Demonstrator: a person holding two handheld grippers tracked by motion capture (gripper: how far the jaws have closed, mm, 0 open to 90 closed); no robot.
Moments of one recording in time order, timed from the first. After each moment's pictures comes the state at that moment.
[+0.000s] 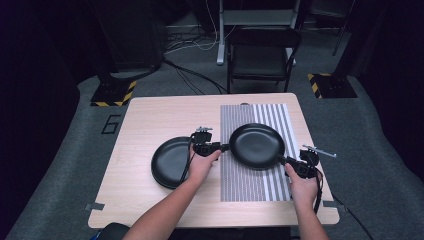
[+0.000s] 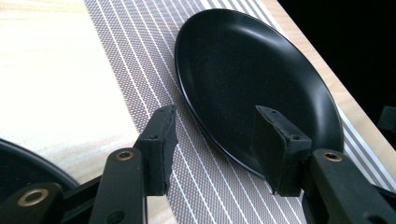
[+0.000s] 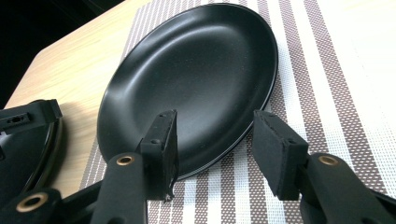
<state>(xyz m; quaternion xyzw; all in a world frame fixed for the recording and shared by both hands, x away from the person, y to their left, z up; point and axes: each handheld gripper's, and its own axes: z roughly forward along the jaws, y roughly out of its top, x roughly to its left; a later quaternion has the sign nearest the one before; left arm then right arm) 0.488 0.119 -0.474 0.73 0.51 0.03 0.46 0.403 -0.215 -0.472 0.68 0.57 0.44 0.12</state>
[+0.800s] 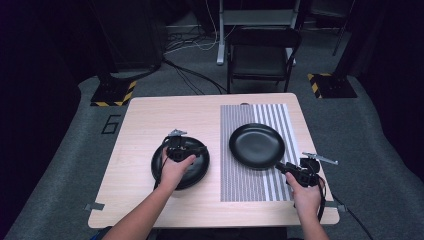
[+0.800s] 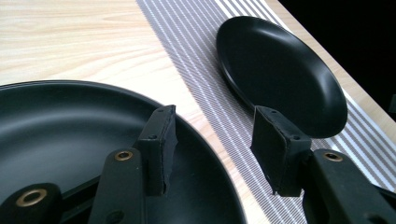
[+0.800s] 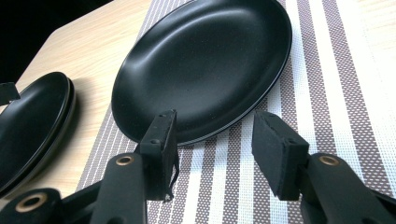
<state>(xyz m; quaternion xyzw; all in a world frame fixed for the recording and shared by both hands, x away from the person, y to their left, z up) 0.461 0.197 -0.458 0.73 0.49 0.06 0.46 0.379 -0.214 -0.472 0.65 0.60 0.45 0.12</state>
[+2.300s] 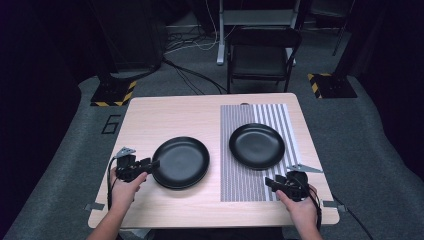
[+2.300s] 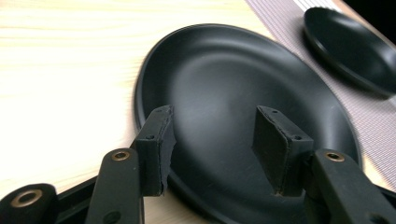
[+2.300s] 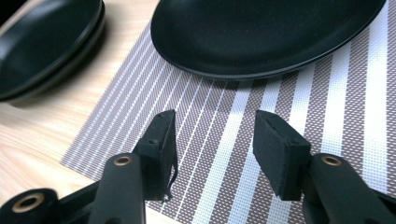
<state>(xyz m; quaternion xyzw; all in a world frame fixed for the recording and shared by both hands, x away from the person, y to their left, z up) 0.398 0.338 -0.471 0.71 0.53 0.14 0.44 0.350 -0.183 -0.484 0.57 0.70 0.41 0.12</state>
